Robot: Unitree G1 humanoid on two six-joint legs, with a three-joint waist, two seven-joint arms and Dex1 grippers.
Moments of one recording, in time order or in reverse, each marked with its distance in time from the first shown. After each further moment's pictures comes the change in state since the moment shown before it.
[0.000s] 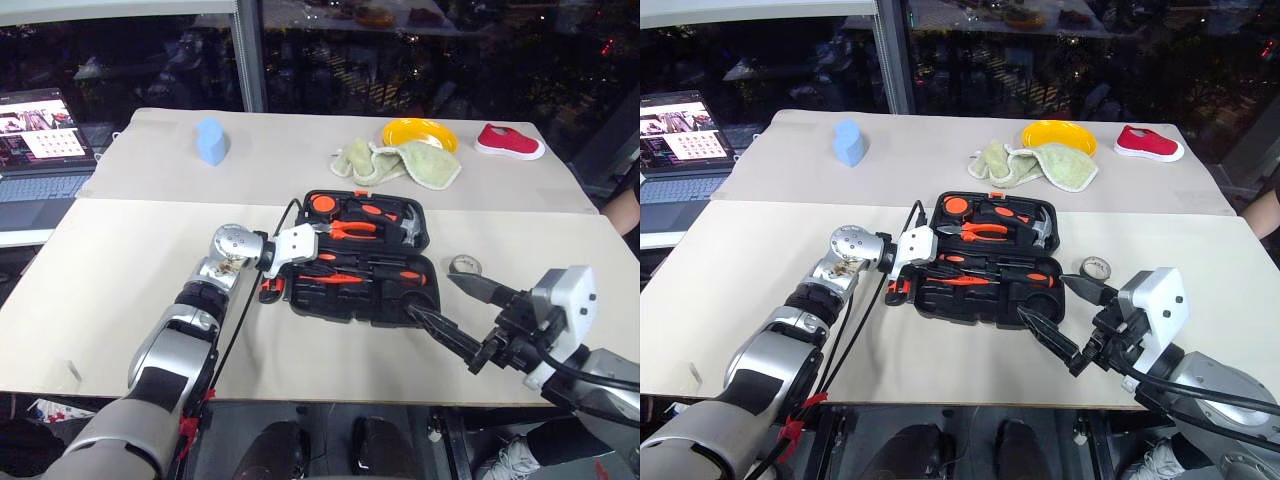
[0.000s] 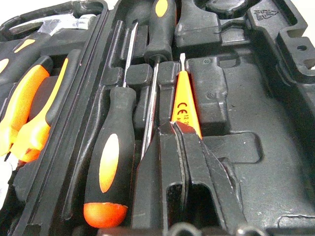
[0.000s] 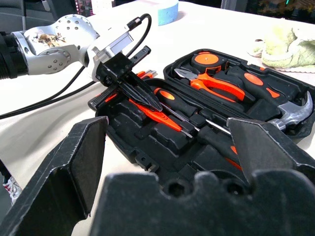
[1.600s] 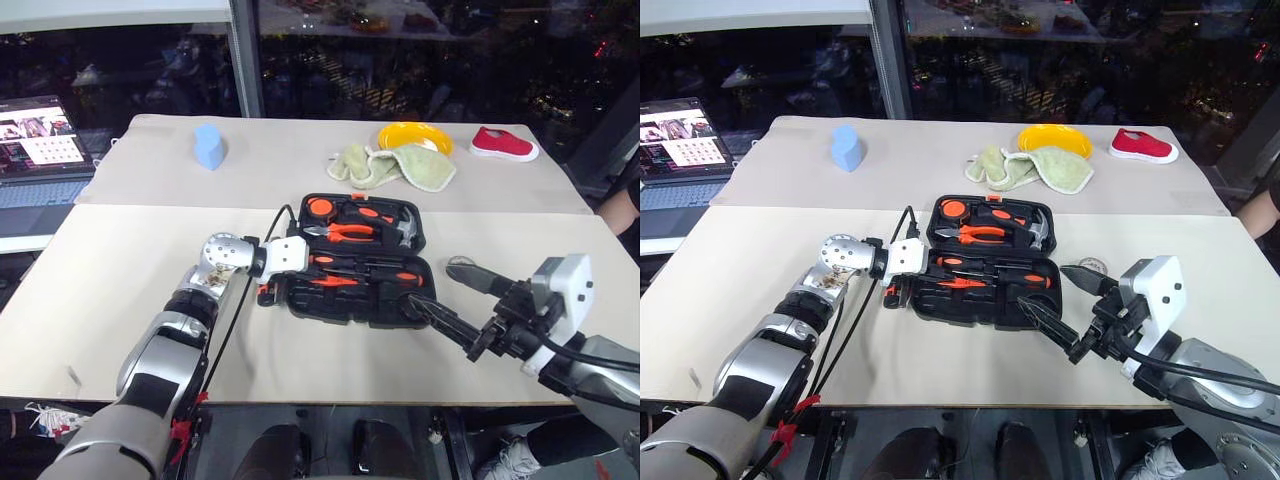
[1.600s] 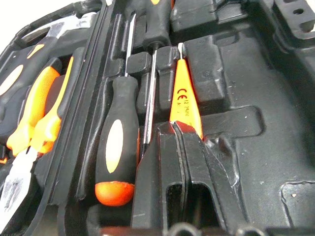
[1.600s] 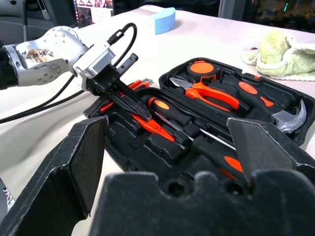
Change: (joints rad) left arm 0.149 0.376 0.184 -0.734 -0.309 0.700 -0.152; right arm -0.216 -0.045 0.090 0.177 -0.024 0.003 0.125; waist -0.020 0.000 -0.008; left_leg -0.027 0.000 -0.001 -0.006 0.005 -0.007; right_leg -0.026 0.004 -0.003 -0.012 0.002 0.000
